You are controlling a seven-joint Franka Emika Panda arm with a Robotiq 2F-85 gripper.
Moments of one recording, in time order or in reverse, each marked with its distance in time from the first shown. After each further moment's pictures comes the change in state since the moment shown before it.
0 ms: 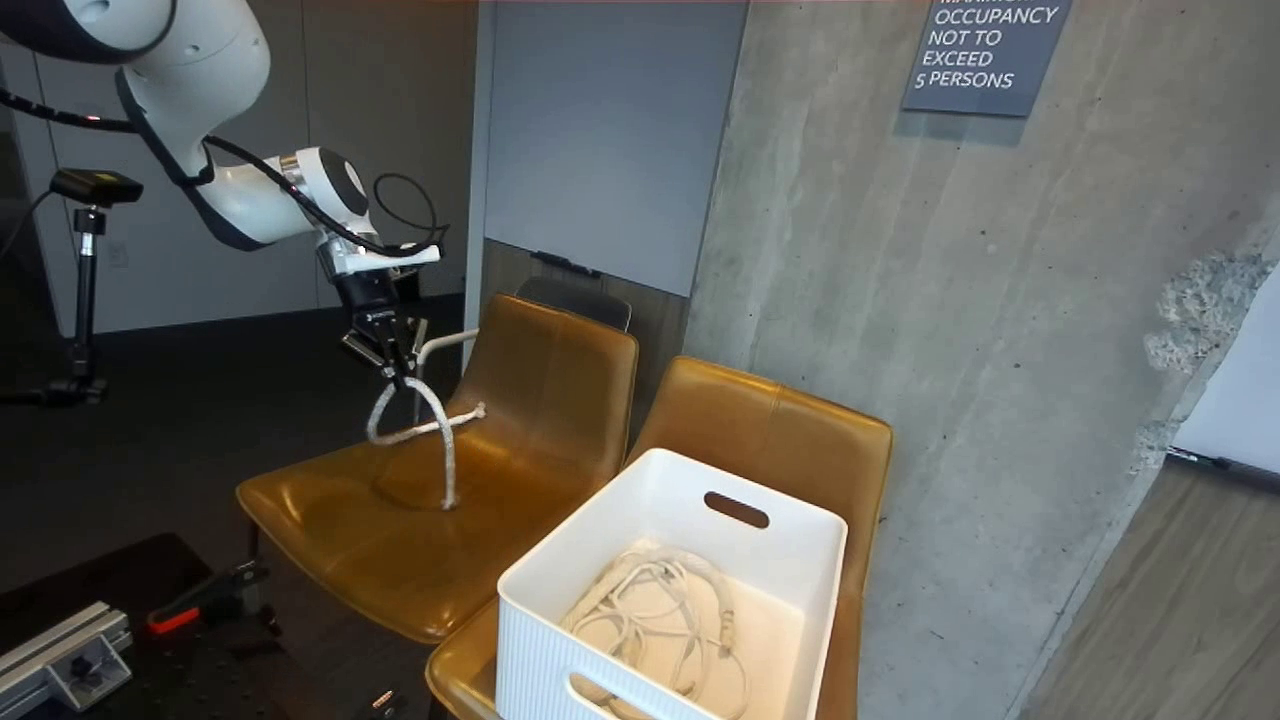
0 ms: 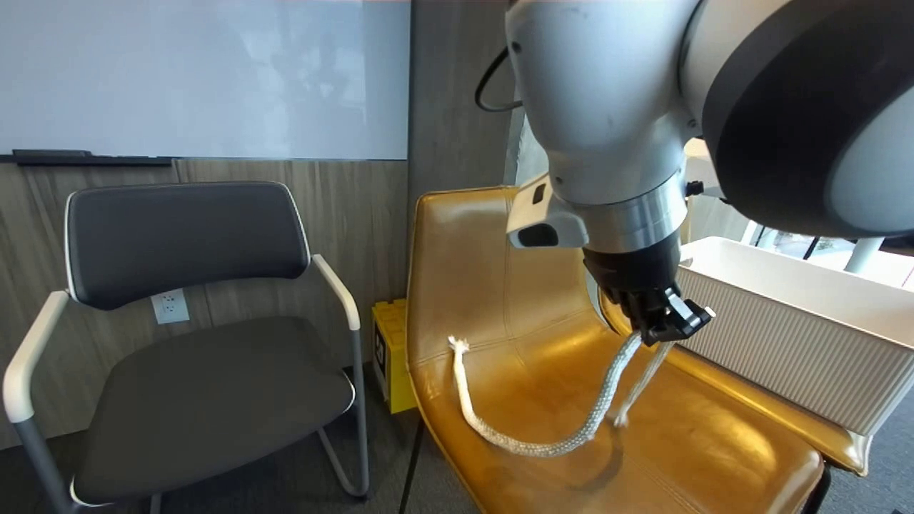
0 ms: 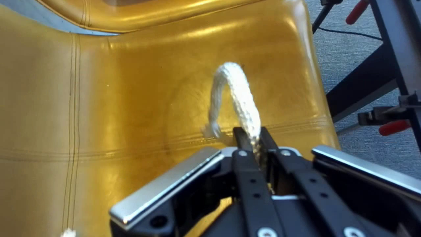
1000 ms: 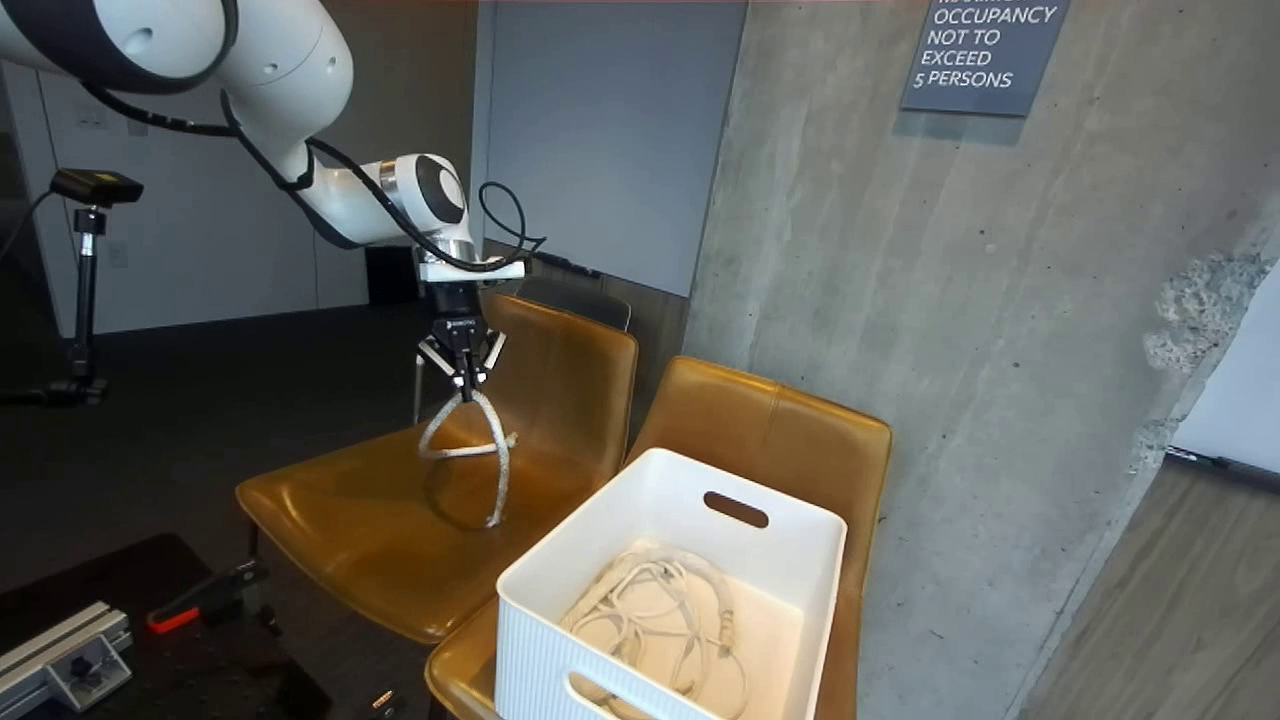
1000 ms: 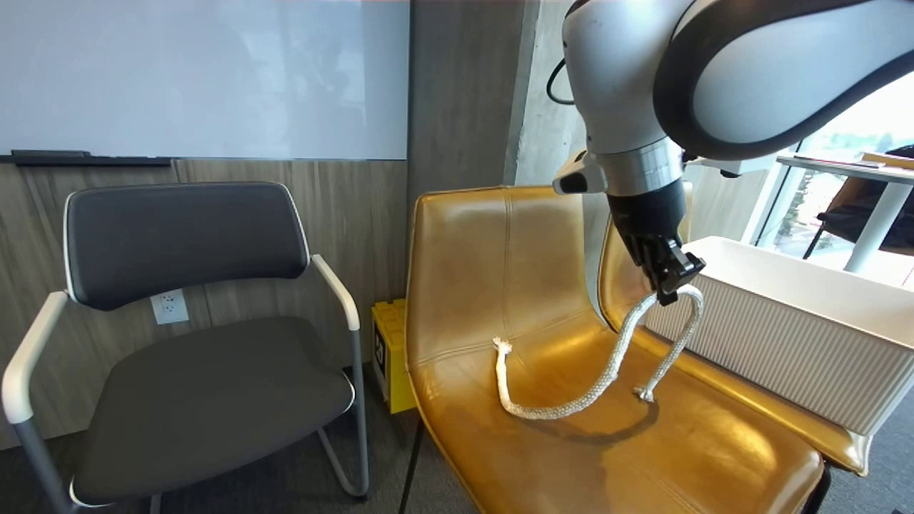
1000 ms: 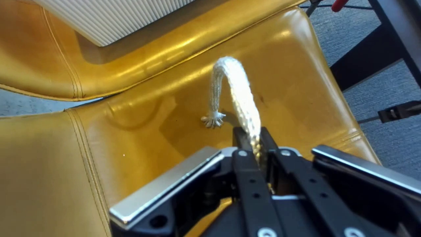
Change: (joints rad) arm -0.136 0.055 -0.077 0.139 0.150 -0.017 -0.039
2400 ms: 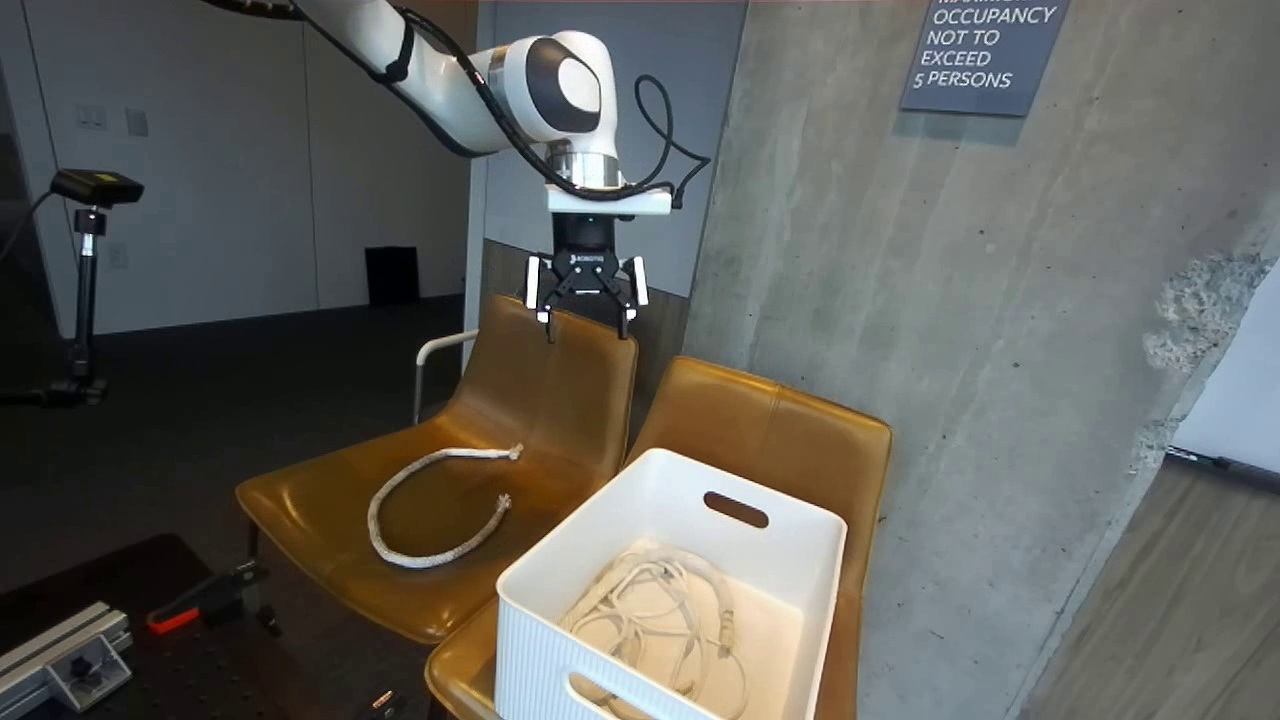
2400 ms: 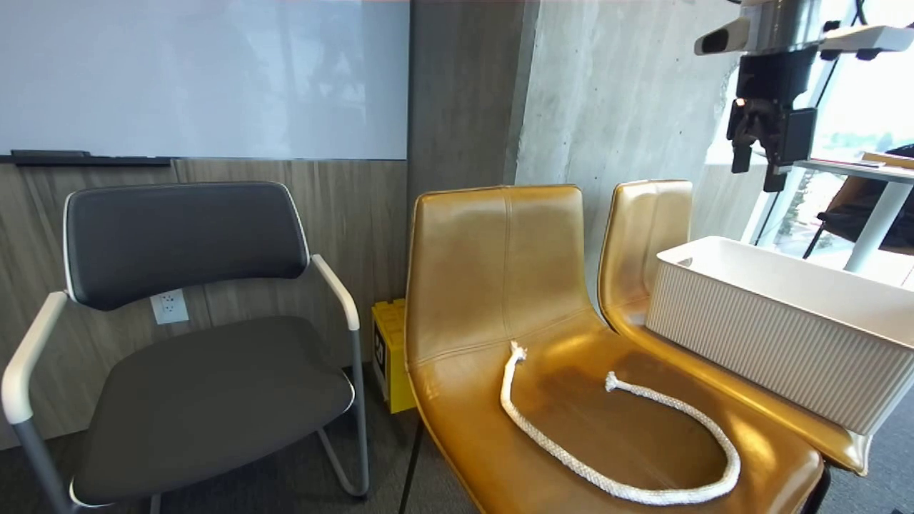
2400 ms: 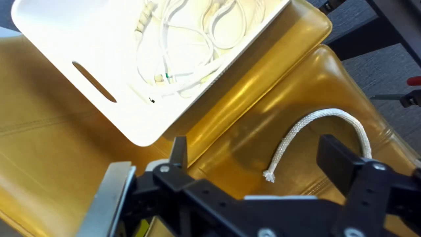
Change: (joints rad) arm -0.275 -0.248 -0.109 -0.033 0.257 0.064 -0.168
